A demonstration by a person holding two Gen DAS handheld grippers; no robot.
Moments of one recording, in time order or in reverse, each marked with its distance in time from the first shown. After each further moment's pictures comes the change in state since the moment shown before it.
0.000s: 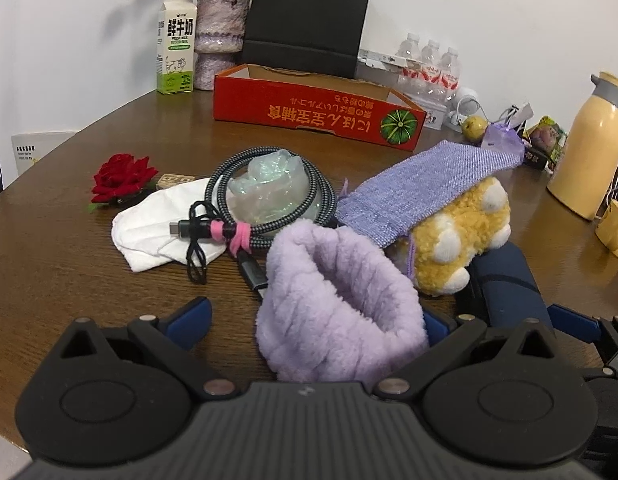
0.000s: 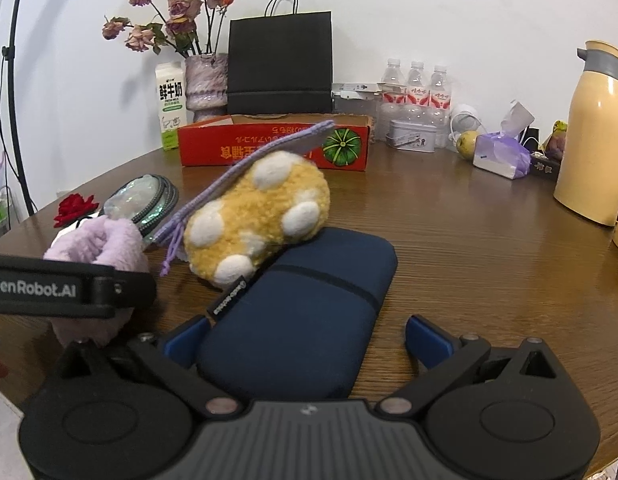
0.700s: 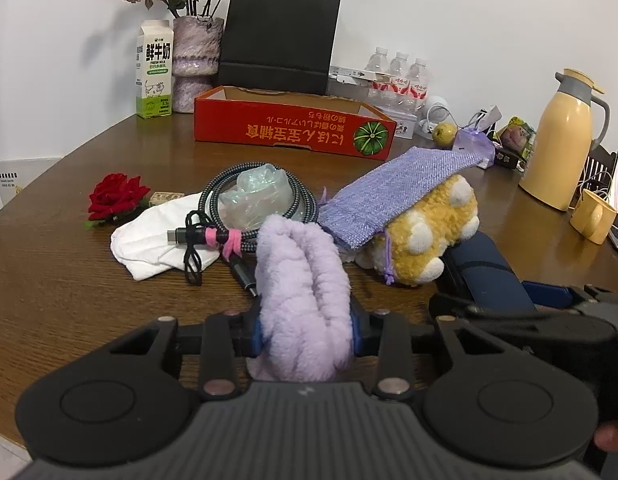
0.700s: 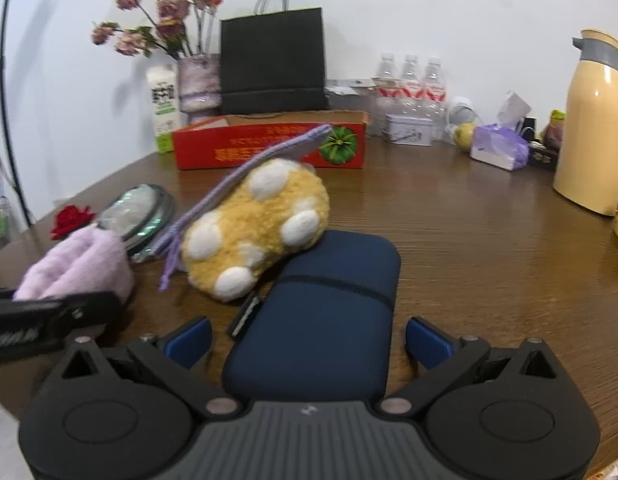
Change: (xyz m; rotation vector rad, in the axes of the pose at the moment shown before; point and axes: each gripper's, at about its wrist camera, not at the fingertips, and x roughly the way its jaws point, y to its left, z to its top) left arm -0.018 0.002 -0.011 0.074 -0.057 -0.064; right arm 0.010 0.005 0.010 0.045 0.027 -0.041
